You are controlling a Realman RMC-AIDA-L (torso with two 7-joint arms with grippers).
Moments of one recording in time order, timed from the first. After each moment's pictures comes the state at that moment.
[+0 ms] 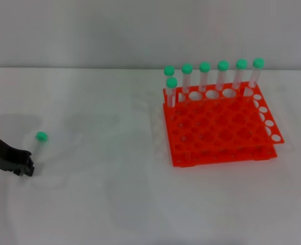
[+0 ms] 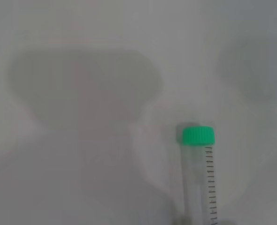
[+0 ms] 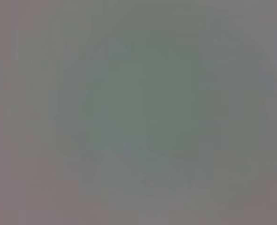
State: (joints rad) left arm -0.73 -1.95 0.90 0.80 2.83 1.40 -2.71; right arm 0.25 2.01 -0.60 -0.13 -0.80 -1.49 0.27
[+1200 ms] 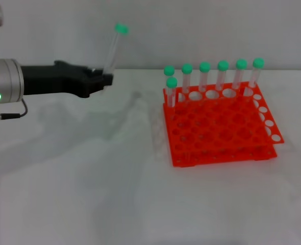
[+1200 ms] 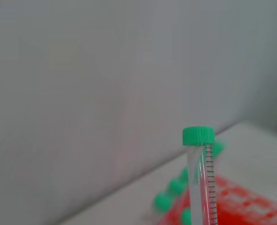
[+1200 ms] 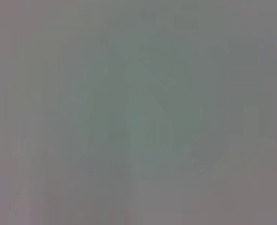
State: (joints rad) left arm -0.54 -2.06 0.90 1.12 2.02 1.34 -1.95; right arm 0.20 1.92 -0.91 -0.41 -0.86 -1.59 0.85
